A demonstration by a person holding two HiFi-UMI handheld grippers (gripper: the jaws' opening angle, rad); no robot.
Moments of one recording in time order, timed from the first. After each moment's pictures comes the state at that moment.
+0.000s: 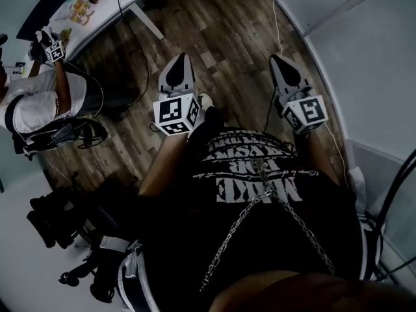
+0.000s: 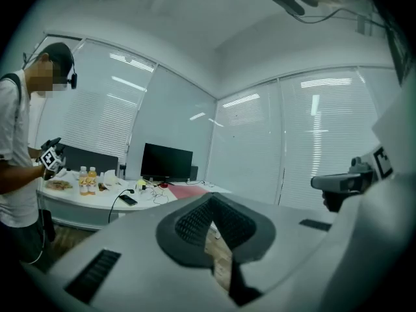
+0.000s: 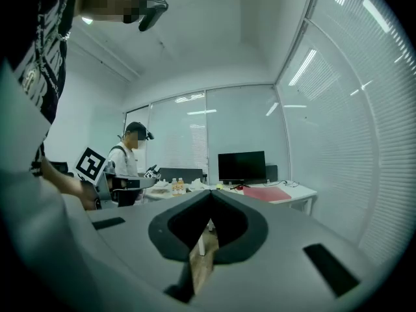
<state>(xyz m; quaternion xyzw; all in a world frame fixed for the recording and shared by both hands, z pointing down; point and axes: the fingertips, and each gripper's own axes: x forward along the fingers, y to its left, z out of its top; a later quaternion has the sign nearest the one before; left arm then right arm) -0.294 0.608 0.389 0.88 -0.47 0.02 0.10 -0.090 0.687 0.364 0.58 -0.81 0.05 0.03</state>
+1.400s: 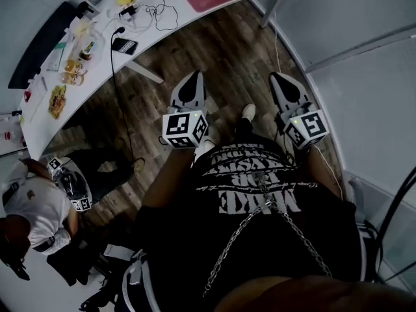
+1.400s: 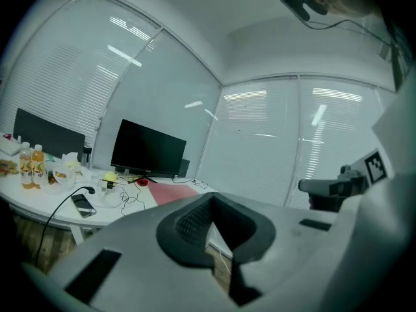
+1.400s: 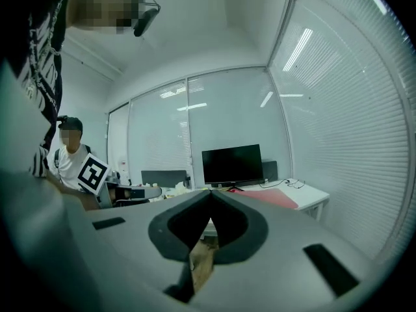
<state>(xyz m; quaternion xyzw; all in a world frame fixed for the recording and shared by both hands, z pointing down) -0.188 0.300 0.411 0.90 -0.40 0.01 0.17 -0.016 0.378 0.371 0.59 -0.80 0.08 0.03</state>
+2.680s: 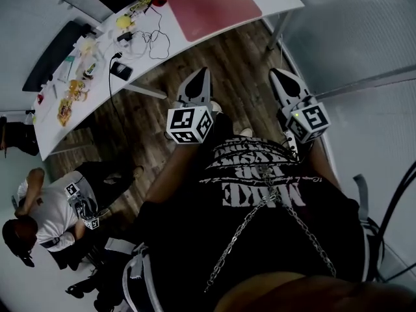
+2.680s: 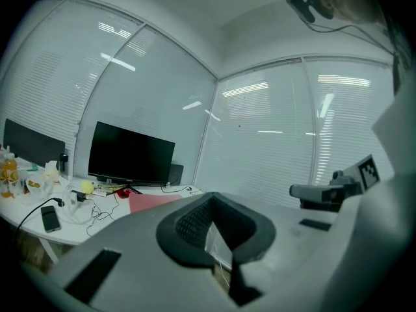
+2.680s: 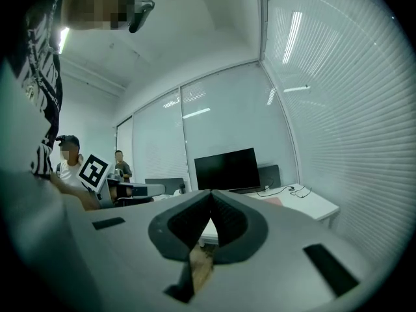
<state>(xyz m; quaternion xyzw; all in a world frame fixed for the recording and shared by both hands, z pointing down) 0.012 0.188 0.374 0.89 -0.43 0.02 0.15 0.174 0.240 0.355 0.53 -0.84 0.10 0.00</state>
